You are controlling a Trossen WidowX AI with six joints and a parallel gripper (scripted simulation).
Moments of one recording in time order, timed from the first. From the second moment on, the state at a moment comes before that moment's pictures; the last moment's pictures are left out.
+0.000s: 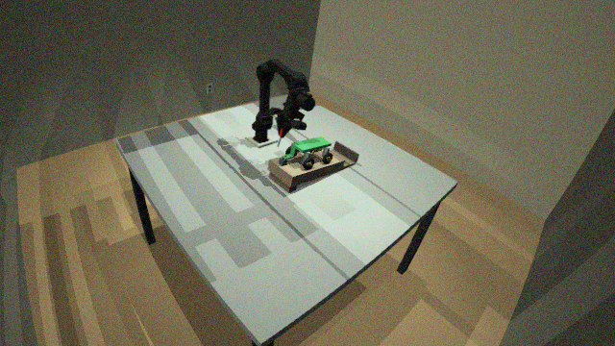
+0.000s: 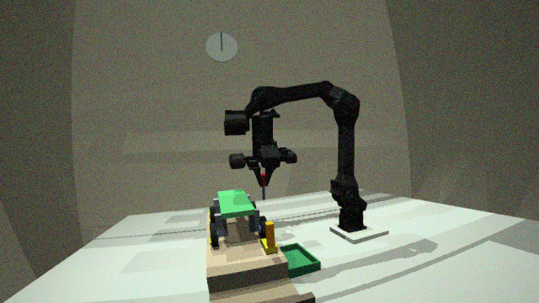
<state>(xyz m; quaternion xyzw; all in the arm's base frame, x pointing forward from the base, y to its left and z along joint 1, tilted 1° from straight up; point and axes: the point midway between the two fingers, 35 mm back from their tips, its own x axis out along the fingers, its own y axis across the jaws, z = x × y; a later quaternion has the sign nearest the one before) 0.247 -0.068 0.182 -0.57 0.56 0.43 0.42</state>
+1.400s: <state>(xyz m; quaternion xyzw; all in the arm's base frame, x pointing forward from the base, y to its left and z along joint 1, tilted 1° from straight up) 0.239 0.081 0.161 -0.57 0.55 0.43 0.42</state>
